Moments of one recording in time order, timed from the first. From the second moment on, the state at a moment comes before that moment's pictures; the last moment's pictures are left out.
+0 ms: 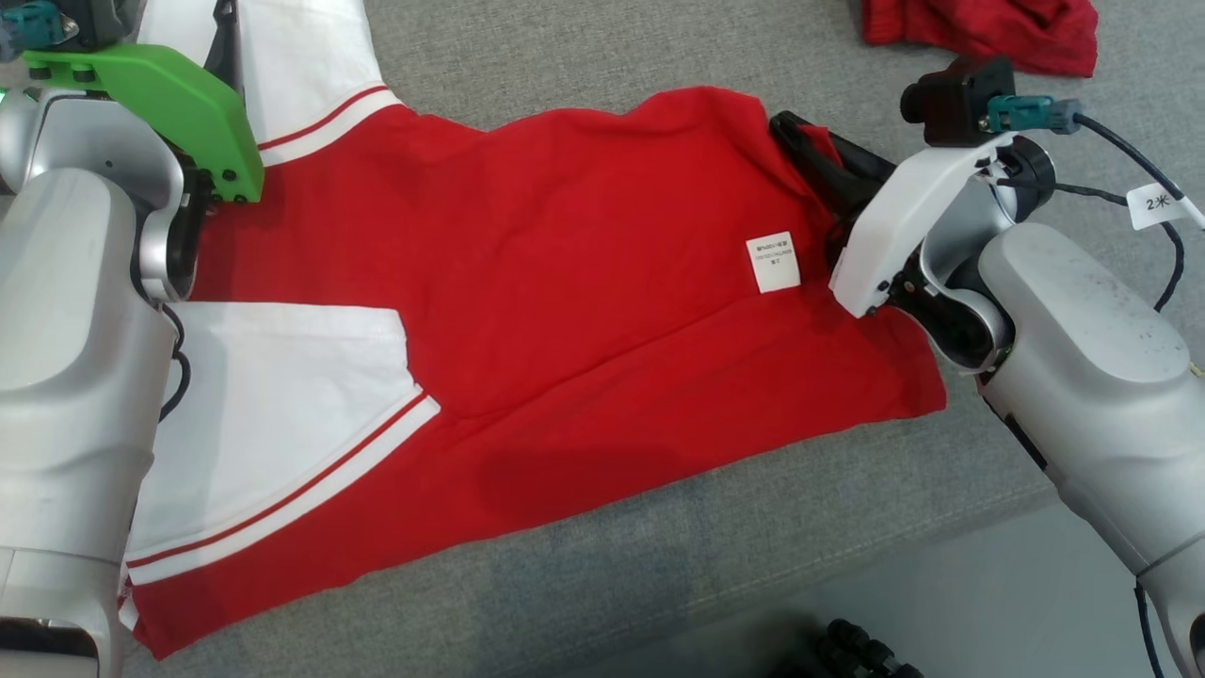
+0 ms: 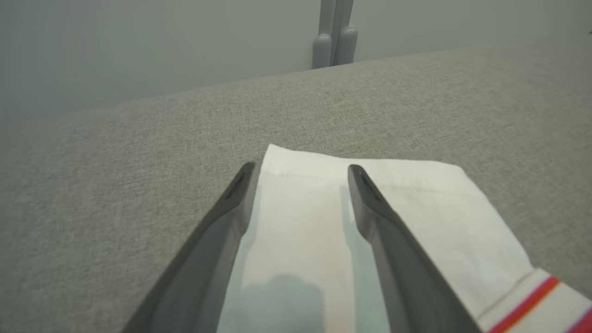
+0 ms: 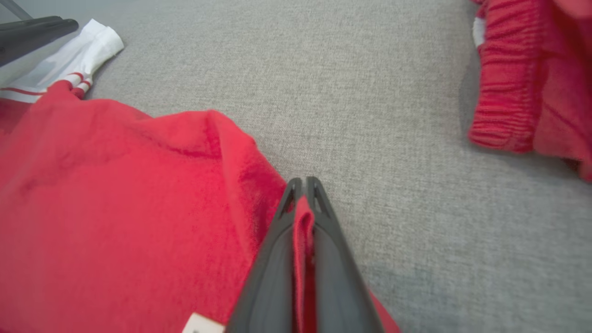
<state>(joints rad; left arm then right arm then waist) -0.94 0.24 -0.40 0.61 -0.45 0.08 0.09 -0.79 -0.31 0.74 0.48 0.73 0.12 0.04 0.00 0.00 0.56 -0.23</state>
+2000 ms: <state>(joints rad) -0.91 0.17 -0.35 0.71 -0.54 -0.06 -0.16 -0.74 -0.42 0.80 0.62 0.85 0.12 -0.25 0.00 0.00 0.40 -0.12</state>
